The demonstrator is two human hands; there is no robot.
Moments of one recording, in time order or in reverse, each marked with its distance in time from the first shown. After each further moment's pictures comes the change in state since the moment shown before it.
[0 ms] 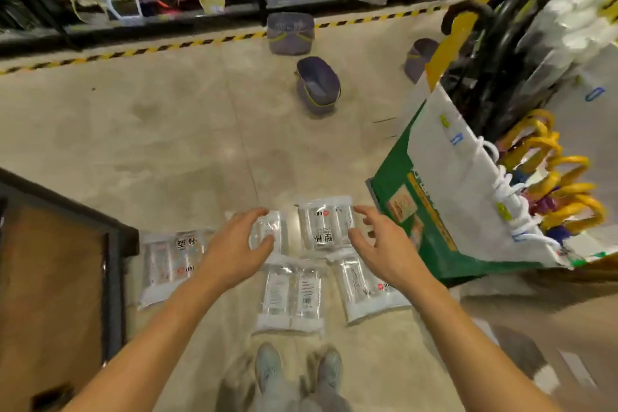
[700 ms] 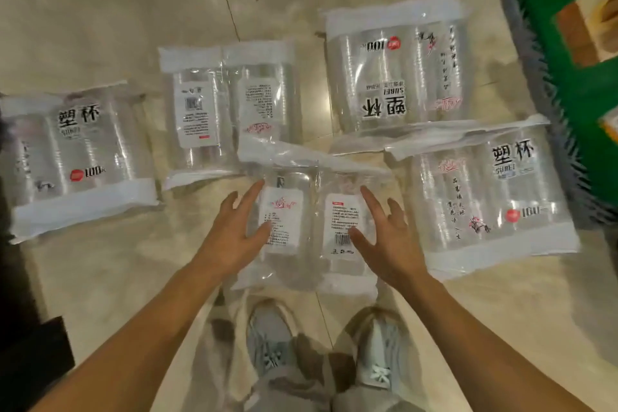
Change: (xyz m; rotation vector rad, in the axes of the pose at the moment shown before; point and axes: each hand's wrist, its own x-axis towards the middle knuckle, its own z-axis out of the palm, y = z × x) left_hand 0.157 -0.403 0.457 -0.091 -0.280 -0.322; right_hand 0.144 0.382 0.529 0.073 -0.288 0.251
